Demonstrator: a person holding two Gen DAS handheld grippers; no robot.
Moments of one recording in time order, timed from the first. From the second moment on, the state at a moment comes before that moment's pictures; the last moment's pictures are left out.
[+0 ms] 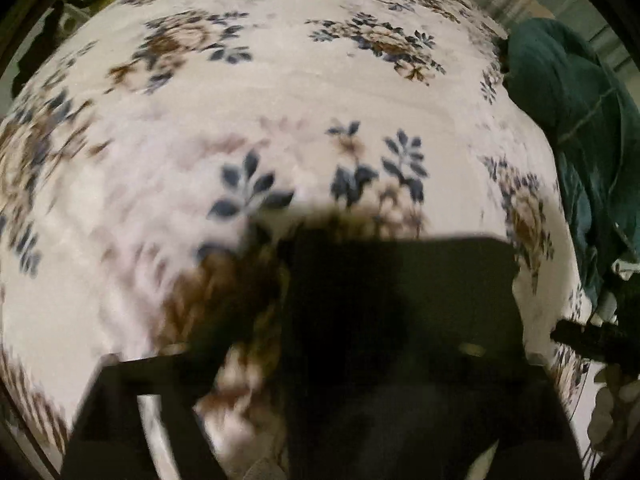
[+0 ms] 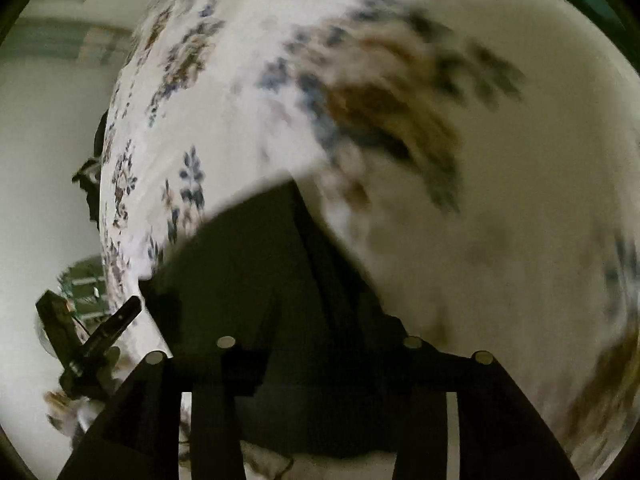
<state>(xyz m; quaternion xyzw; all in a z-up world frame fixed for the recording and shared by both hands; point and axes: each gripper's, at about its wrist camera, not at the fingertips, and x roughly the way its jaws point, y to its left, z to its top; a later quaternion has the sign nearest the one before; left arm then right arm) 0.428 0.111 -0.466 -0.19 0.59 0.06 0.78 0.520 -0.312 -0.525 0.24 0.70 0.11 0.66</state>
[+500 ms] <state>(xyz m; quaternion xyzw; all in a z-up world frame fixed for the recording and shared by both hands) 0.365 0.093 -0.489 -0.17 0.66 0.11 0.72 0.430 -0.304 -0.539 0.27 0.67 0.02 0.69</state>
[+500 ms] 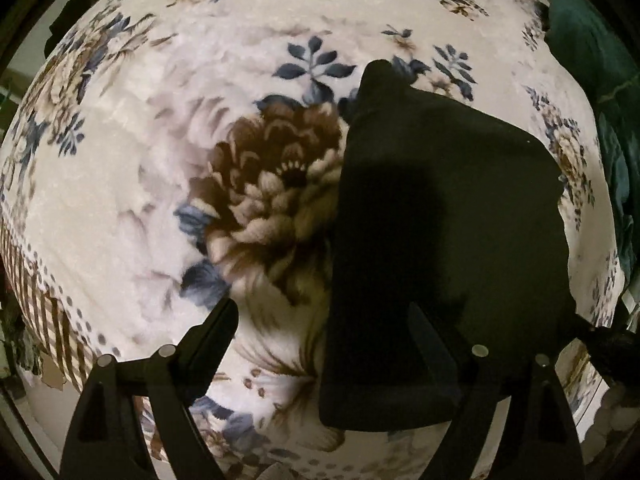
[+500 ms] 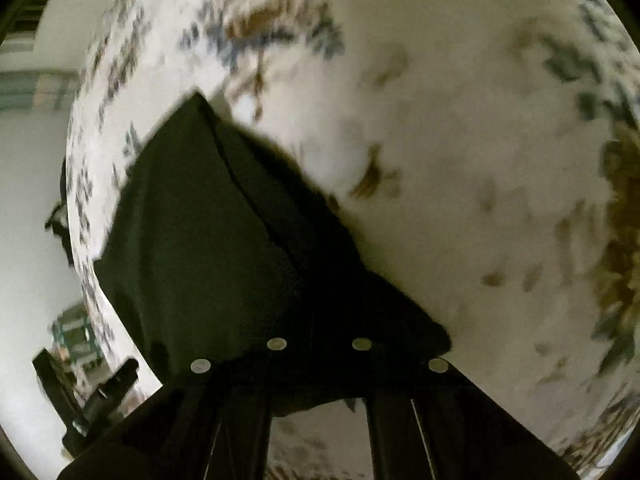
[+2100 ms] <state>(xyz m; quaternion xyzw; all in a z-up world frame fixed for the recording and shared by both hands) 0.485 0.159 -0.558 -0.33 0.63 0.15 0.69 0.431 -0.347 -0.549 0.27 0.72 -0.03 0.64</state>
